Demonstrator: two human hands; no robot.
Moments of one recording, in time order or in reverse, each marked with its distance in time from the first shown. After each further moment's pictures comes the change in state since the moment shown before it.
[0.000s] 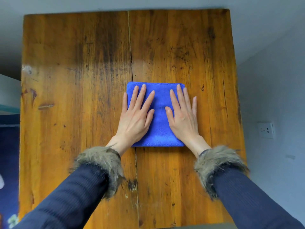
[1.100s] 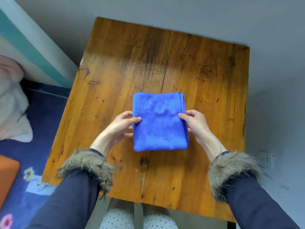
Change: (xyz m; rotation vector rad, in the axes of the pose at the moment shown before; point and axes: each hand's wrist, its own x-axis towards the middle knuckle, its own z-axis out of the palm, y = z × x) left_hand -0.106 -0.027 -0.087 -1.415 -0.179 -0.977; right_hand -0.024 -0.059 -0.067 0.825 -0.353 0.607
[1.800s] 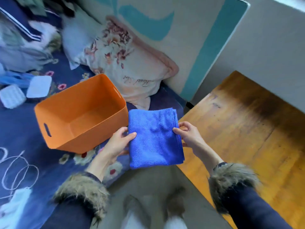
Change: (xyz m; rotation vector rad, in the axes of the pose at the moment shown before) left_hand -0.301 -0.173 -0.257 -0.397 0.592 0.231; right_hand -0.260 -0.035 0.307 -0.450 -0.602 -0.311
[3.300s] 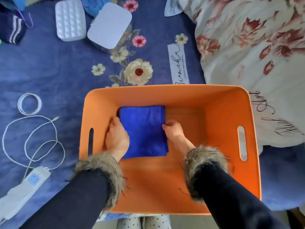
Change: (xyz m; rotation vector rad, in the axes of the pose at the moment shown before) left_hand 0.286 -0.142 -0.308 0.619 0.780 -0.495; right_hand 0.338 -0.009 0.460 -0.642 -0.422 0.144
